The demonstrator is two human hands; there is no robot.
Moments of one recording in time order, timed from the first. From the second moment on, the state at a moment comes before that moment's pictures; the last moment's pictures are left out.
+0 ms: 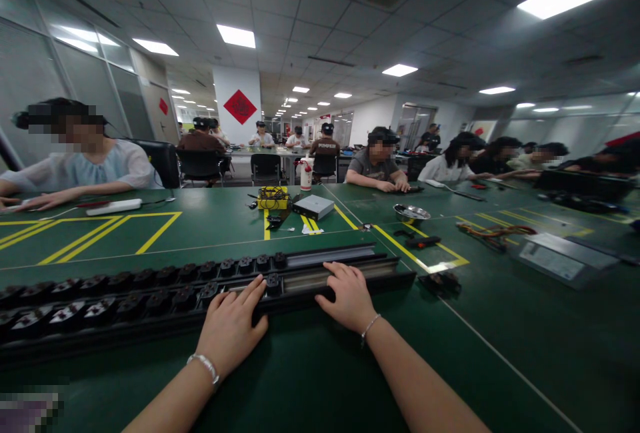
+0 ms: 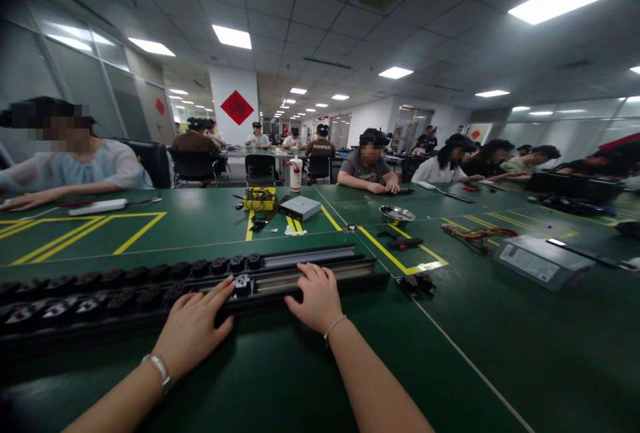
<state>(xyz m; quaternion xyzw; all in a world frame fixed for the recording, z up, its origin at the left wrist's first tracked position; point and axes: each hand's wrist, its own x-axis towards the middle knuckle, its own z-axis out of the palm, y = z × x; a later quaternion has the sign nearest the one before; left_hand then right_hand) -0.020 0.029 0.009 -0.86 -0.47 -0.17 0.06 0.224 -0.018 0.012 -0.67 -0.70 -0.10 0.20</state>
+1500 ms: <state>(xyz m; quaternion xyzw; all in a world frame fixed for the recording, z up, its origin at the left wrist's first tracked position) -0.018 0.028 0.011 -0.86 -0.47 -0.16 0.07 0.224 -0.017 0.010 -0.66 -0.71 -0.11 0.22</state>
